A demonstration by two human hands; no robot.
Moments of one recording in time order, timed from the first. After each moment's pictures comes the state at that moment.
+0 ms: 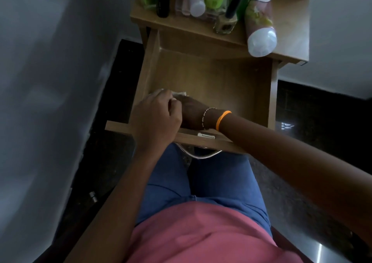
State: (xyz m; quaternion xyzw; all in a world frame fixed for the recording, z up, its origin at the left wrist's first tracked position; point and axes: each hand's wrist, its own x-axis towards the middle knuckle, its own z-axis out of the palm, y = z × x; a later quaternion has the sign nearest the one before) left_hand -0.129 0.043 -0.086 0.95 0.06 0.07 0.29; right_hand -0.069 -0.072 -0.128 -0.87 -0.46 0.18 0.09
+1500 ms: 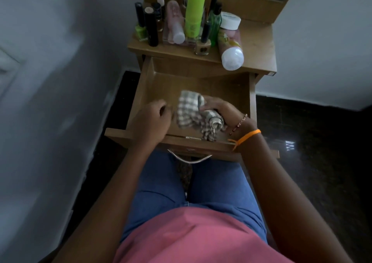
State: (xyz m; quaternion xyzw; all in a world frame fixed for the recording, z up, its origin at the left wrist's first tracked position) left_hand -0.126 0.038 -0.081 0.94 0.07 0.01 0.34; right_hand -0.090 -0.146 -0.070 -0.58 0.03 0.37 0.73
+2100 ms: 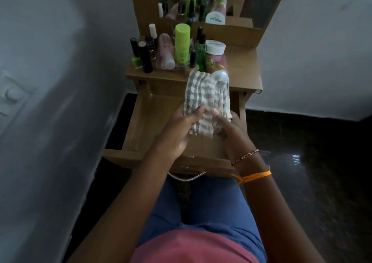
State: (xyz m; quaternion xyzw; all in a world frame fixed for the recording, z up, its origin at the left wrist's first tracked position) left_hand -0.115 -0.031 -0.025 0.56 0.07 -0.18 0.80; right_hand -0.122 -0.167 -0.058 -0.63 0.11 0.10 0.76
